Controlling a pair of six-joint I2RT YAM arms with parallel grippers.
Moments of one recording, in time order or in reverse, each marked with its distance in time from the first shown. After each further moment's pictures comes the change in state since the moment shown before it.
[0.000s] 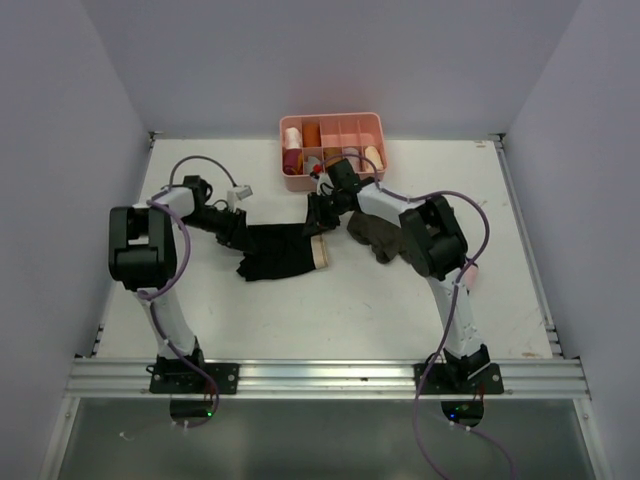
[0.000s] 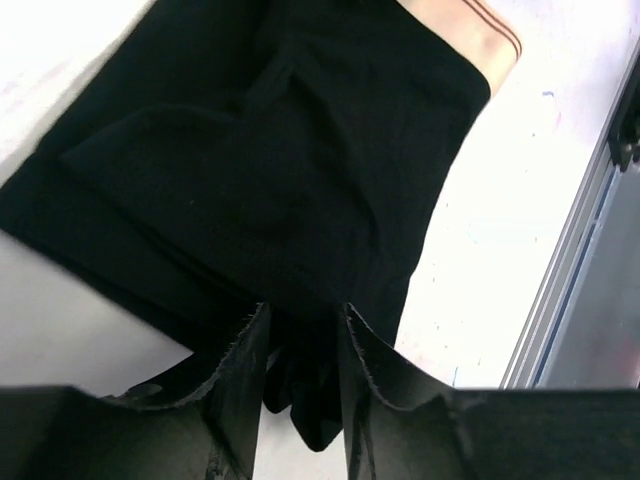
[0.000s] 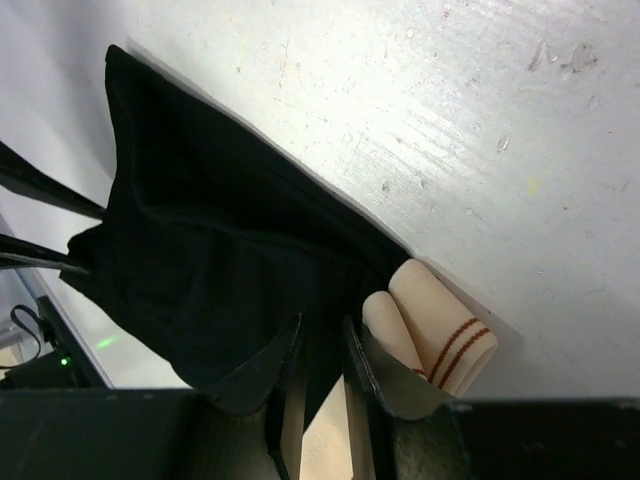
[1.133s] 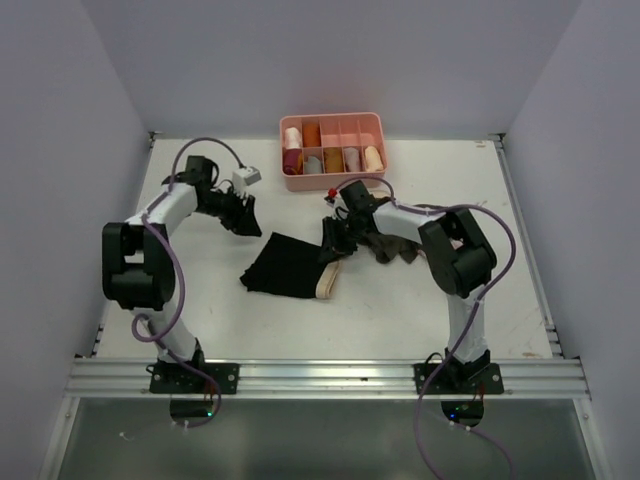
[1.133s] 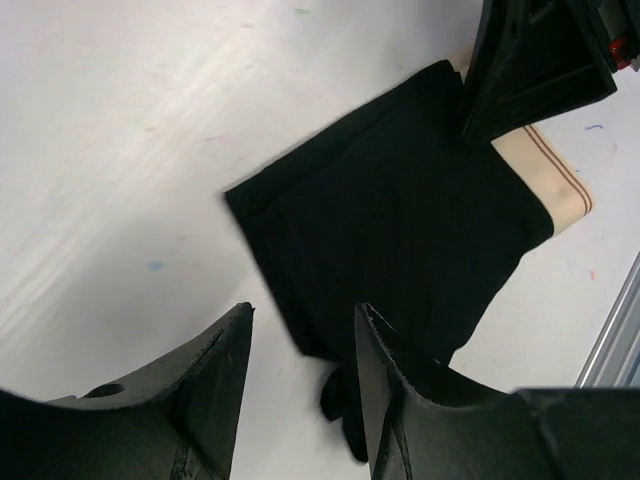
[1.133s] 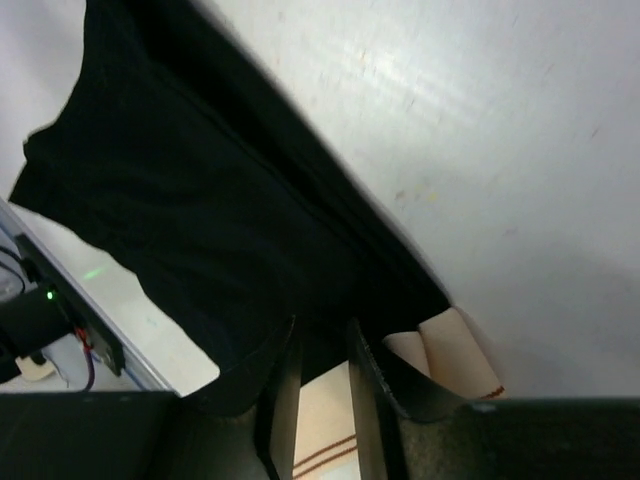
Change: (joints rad) left arm -0.066 -0.172 0.035 0.101 -0.124 -0.063; right arm 0.011 -0.256 -0.391 0.035 0.035 0.042
